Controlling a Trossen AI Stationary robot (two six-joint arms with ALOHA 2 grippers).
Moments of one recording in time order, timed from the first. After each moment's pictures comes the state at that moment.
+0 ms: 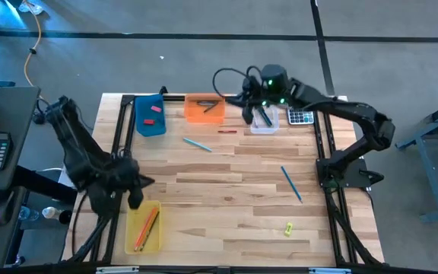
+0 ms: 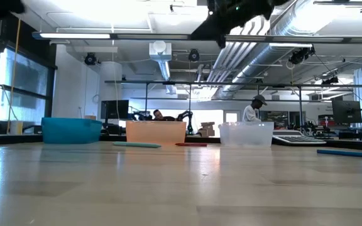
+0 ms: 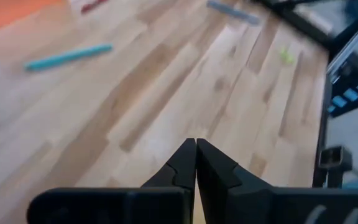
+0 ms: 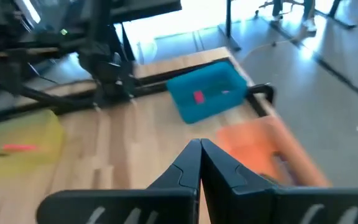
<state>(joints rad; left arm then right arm) -0.84 0.94 0.87 -1.06 -0.81 -1.43 -0.48 1.50 1.31 -0.22 -0.34 0.00</state>
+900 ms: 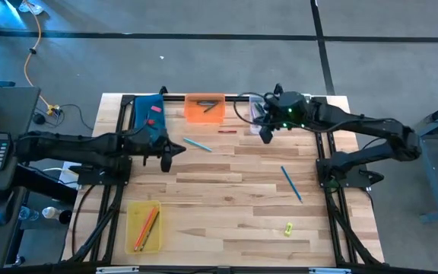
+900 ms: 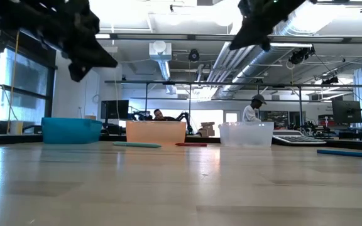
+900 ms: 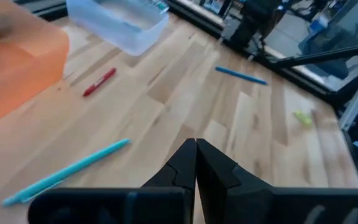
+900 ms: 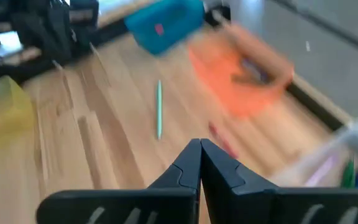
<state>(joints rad) 0.24 0.81 0.41 -0.02 -0.05 -0.43 -0.32 1.17 1.04 -0.47 0.01 0.24</state>
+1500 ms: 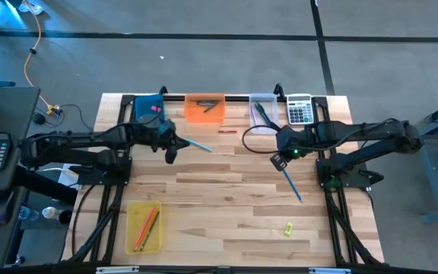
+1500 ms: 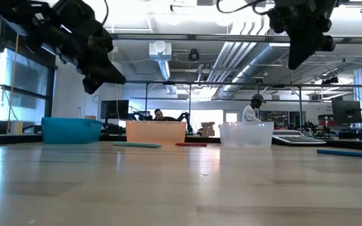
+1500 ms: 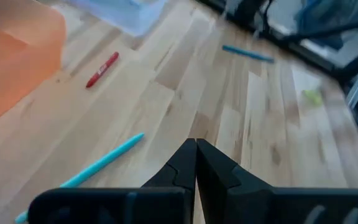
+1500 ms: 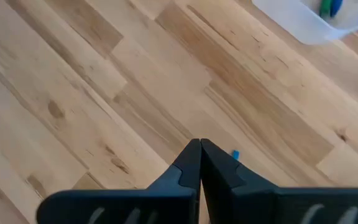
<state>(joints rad) 0.49 0.99 0.44 0.04 0.26 -0.28 0.01 1.15 1.04 -1.07 0.15 0.82</state>
